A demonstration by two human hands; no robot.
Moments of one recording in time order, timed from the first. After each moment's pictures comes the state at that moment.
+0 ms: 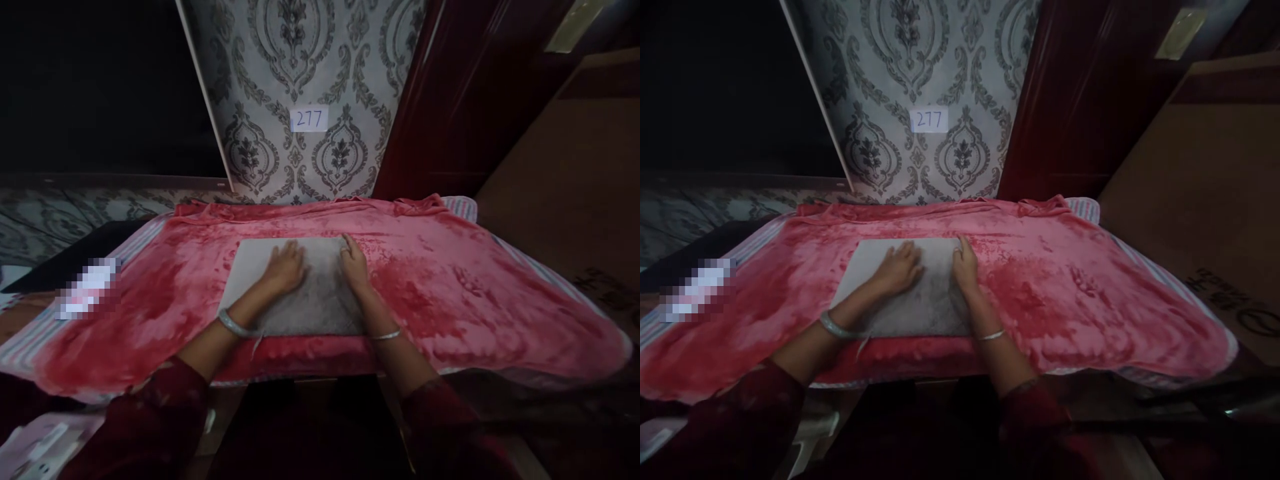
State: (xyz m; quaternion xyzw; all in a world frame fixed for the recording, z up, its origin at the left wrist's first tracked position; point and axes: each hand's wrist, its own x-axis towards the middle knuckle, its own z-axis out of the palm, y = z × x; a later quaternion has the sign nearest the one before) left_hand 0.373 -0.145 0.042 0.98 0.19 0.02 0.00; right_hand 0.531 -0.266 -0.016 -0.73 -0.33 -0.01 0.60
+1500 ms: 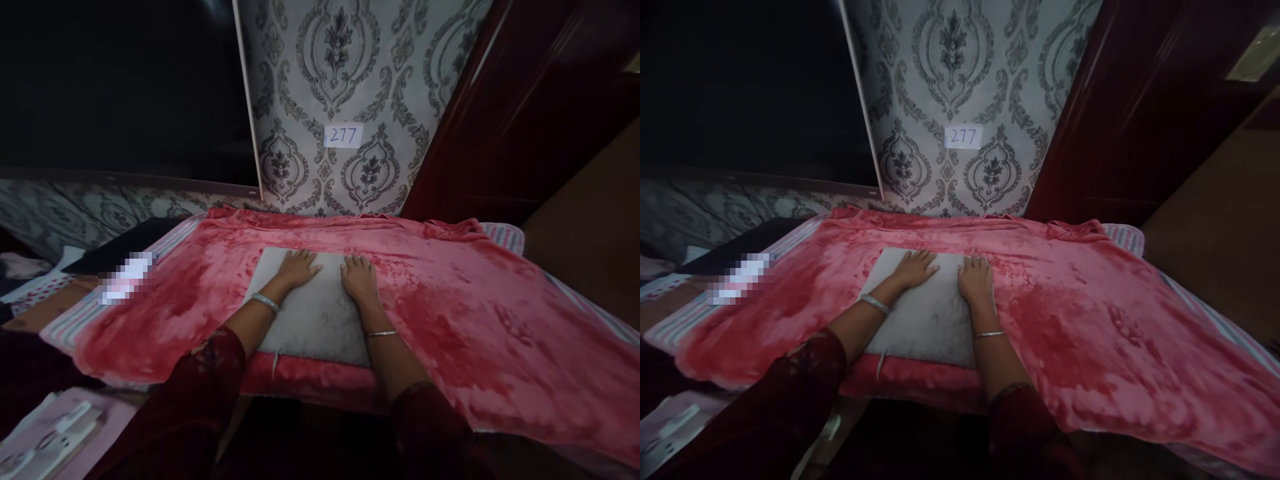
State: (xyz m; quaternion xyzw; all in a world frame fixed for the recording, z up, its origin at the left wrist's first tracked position) left_hand 0.400 -0.079 0.014 0.97 0.23 0.01 0.03; right_hand 0.528 -0.232 -0.015 -0.90 -0.40 -0.09 0.16
